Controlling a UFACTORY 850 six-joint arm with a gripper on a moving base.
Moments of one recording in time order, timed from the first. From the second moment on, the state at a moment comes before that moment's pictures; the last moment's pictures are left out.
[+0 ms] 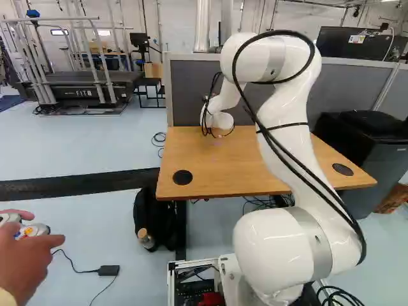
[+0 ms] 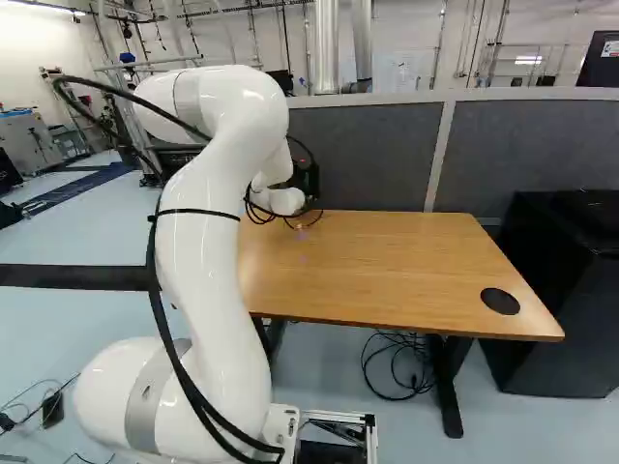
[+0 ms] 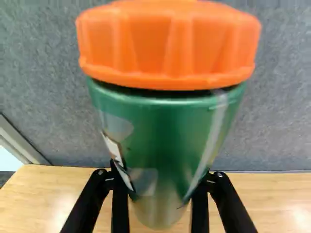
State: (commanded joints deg) arm -0.1 -39.7 -66.4 1.0 45.1 0.0
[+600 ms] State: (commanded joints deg) arm -0.1 -31.0 -58.8 1.0 45.1 0.0
